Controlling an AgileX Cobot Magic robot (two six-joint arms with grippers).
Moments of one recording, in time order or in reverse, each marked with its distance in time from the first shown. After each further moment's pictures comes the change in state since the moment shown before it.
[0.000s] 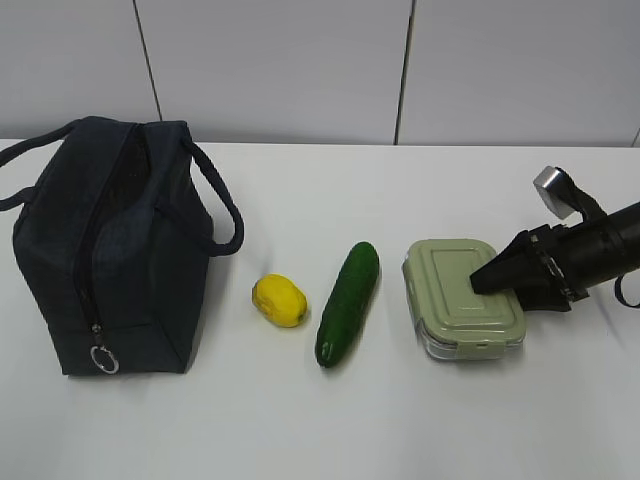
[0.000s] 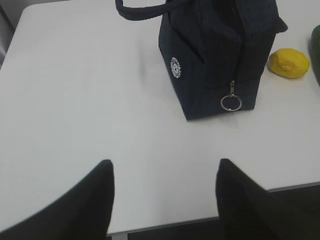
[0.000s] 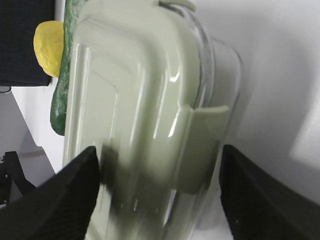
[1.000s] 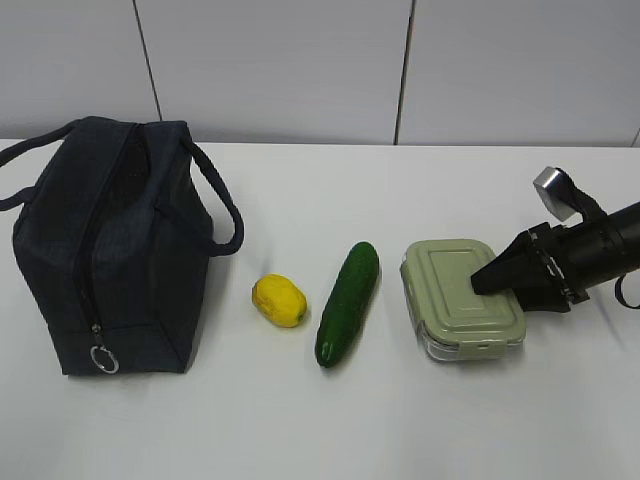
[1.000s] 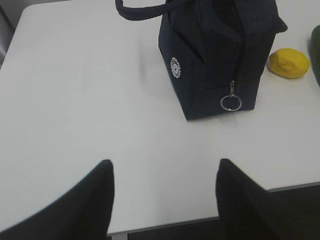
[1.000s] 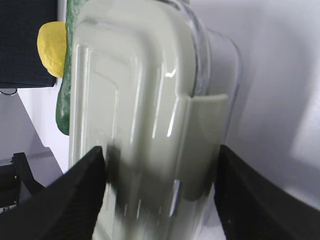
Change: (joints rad) left arm 0.000 0.000 0.000 0.000 0.000 0.000; right arm 0.000 0.000 0.000 -0.002 0.012 0.037
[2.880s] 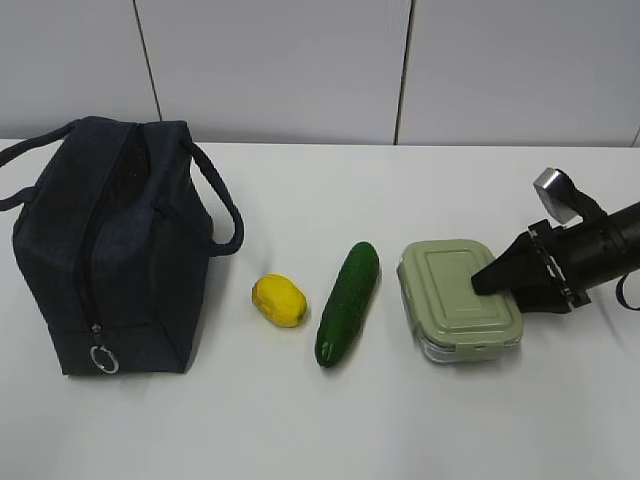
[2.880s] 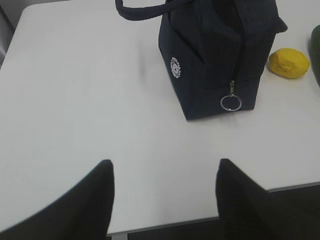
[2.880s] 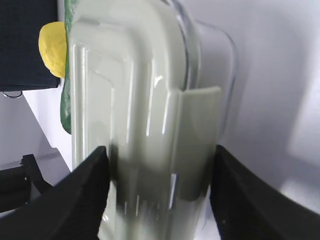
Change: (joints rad) left arm 0.000 0.000 0.000 0.000 0.000 0.000; right arm 0.000 0.000 0.000 -0.009 0.010 0.052
